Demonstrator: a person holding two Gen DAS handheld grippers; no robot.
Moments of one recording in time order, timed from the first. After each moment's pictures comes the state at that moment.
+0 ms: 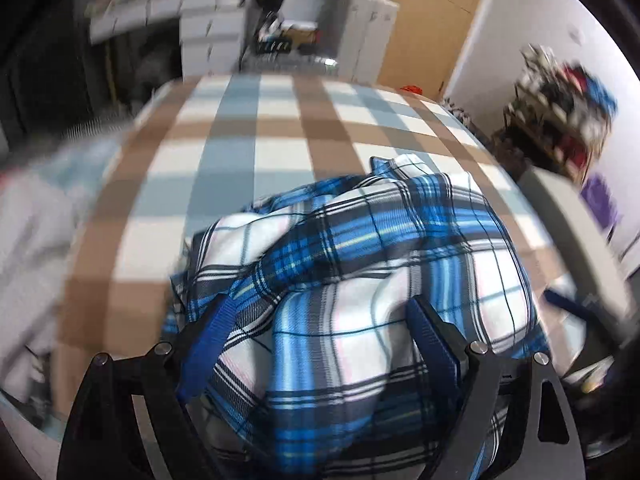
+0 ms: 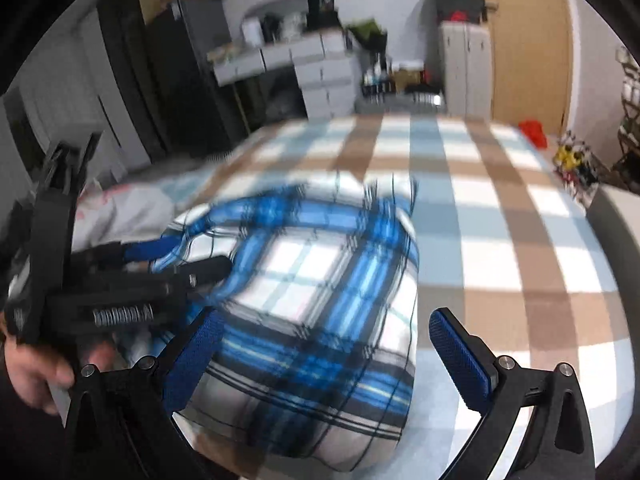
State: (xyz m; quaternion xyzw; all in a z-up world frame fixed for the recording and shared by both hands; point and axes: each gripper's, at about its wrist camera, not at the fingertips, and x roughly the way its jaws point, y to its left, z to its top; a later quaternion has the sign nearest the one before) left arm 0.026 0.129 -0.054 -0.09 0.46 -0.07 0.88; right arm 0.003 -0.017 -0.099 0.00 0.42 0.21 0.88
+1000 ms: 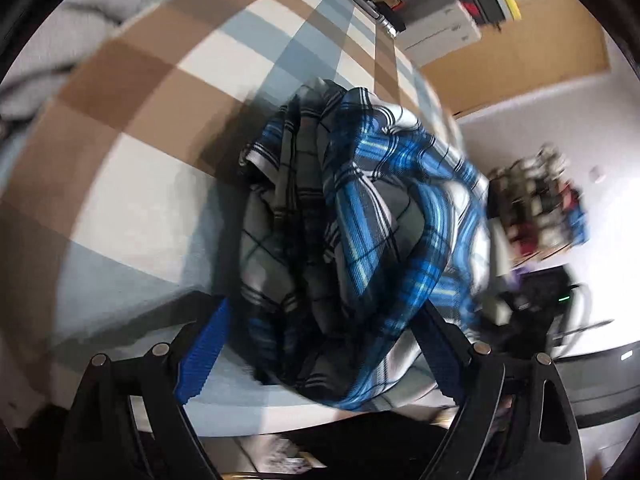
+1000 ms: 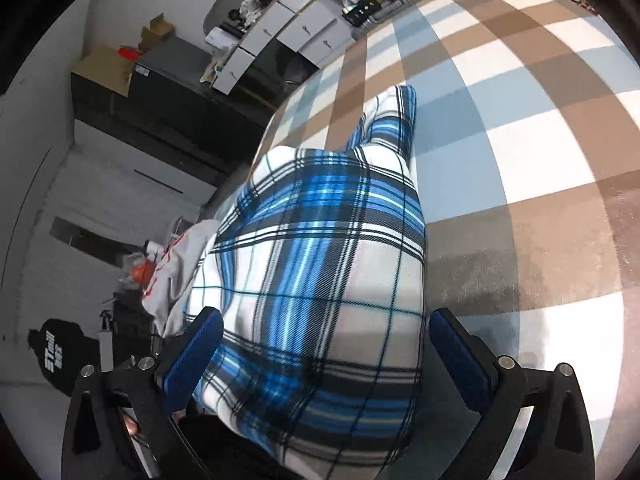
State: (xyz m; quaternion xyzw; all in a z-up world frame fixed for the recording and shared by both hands) left arm -0.050 0.190 -0.075 -0.38 0.54 -0.10 0.75; right arm 0.053 -0.079 -0.140 0.27 0.52 0.32 0.75
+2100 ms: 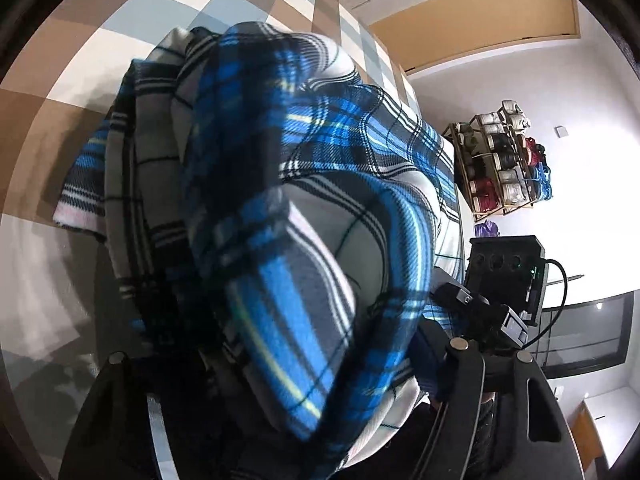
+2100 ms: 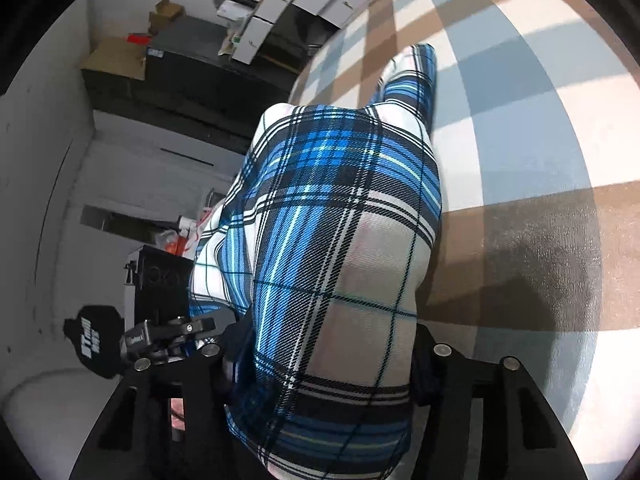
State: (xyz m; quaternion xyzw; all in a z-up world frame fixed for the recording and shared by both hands) left arm 0.001 0.133 -0.073 -0.35 0.57 -0.21 0.72; right arm 0.061 -0.058 -0.150 0.28 0.53 0.38 0.70
